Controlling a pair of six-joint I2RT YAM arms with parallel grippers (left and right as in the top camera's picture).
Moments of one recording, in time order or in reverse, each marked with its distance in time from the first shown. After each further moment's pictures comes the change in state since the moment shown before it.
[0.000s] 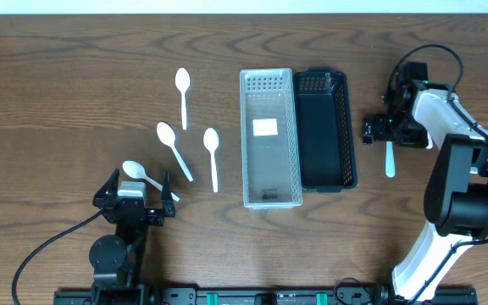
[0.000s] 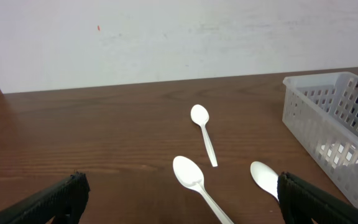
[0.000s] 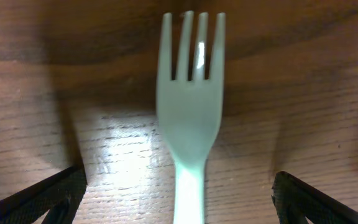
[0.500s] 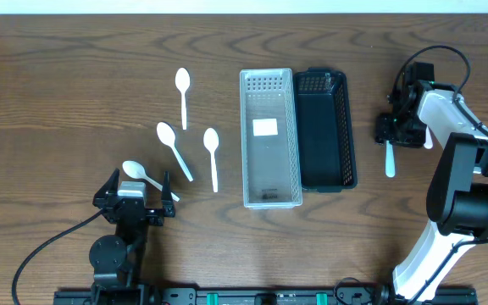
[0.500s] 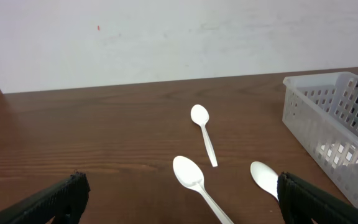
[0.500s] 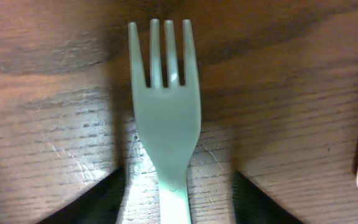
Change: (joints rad) left arm 0.000 0.000 0.000 0.000 0.000 0.000; right arm -0.024 0.005 0.002 0.009 -0.016 0.010
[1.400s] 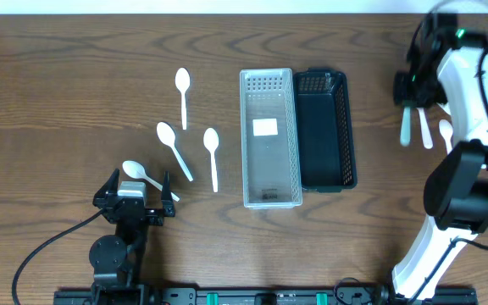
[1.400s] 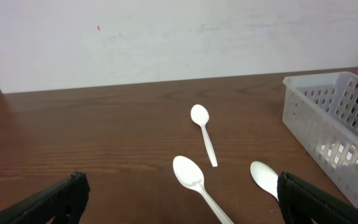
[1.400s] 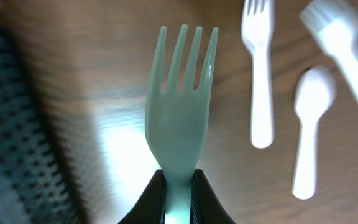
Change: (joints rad) left arm 0.000 0.000 0.000 0.000 0.000 0.000; right arm 0.025 0.037 0.596 -0.489 0.011 0.016
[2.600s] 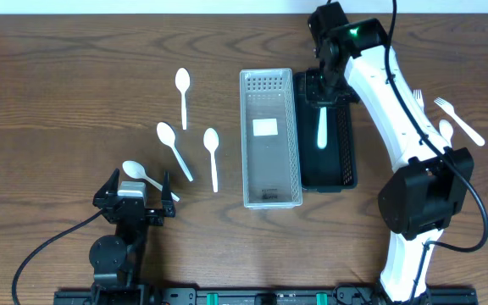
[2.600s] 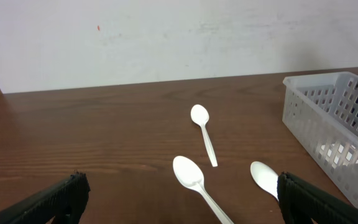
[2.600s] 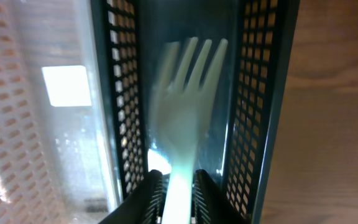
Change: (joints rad) left arm 0.000 0.000 0.000 0.000 0.000 0.000; right arm 0.433 -0.002 0.027 -0.058 -0.012 0.301
